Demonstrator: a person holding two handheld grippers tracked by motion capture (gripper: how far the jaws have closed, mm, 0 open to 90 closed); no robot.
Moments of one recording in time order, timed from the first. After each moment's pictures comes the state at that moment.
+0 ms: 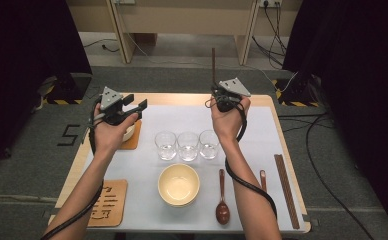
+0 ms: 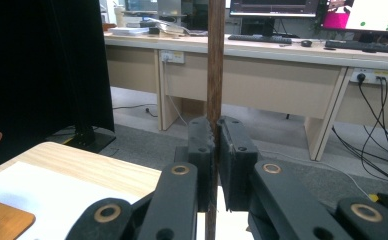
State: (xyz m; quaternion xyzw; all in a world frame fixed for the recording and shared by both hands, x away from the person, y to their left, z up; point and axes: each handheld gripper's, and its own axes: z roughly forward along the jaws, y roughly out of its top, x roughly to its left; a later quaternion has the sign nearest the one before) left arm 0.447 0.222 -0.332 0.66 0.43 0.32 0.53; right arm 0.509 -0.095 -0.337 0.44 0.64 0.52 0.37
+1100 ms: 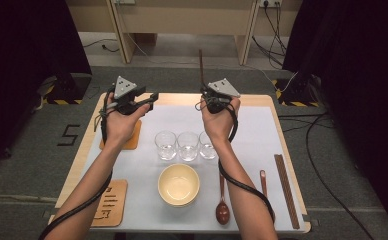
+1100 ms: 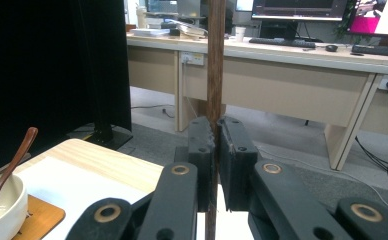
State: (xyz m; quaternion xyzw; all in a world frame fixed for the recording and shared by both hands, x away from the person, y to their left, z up) left arm 0.470 0.197 -0.316 0.67 0.41 0.32 0.53; right arm 0.506 -0.069 -0.339 0.41 0.65 0.53 0.35
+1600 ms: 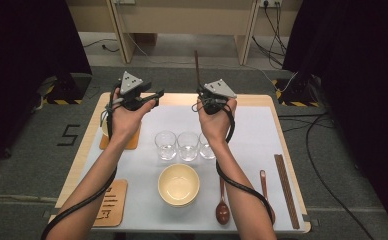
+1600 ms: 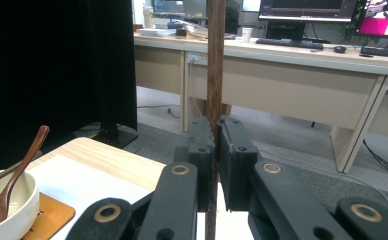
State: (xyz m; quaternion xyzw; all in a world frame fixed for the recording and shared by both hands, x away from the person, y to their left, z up) left arm 0.478 0.182 -0.309 0.67 0.39 0.32 0.54; right arm 0.504 -0.062 -0.340 0.40 0.66 0.54 0.35
